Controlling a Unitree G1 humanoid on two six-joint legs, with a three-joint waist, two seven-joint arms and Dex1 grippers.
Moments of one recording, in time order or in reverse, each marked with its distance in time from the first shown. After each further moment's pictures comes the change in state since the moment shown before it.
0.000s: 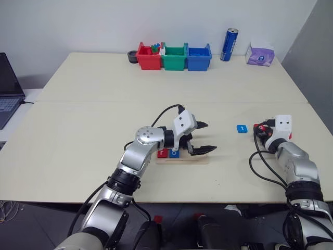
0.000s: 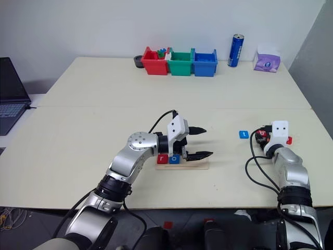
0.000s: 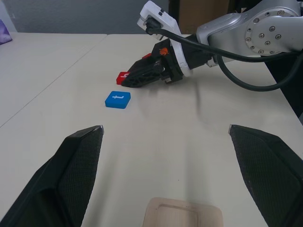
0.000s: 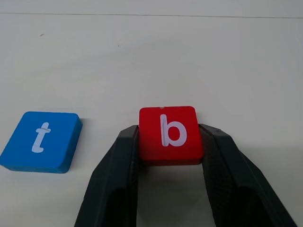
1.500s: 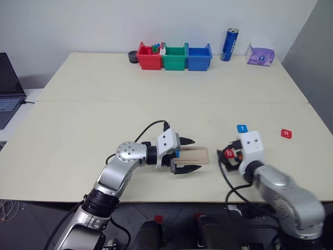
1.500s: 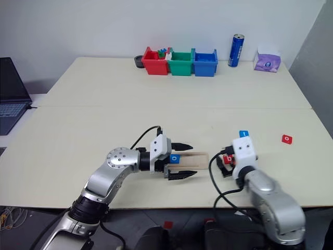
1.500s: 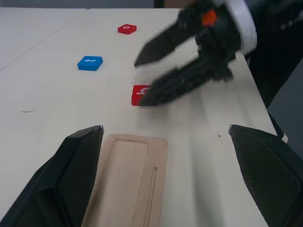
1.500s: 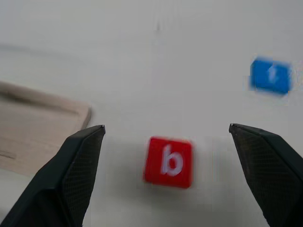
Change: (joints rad) left arm 0.197 0.185 -0.002 -0.219 -0.075 0.002 -0.069; right arm 0.298 0.056 0.188 -1.140 0.078 0.754 -0.134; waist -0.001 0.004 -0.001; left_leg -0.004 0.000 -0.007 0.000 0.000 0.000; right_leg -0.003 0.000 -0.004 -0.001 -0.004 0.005
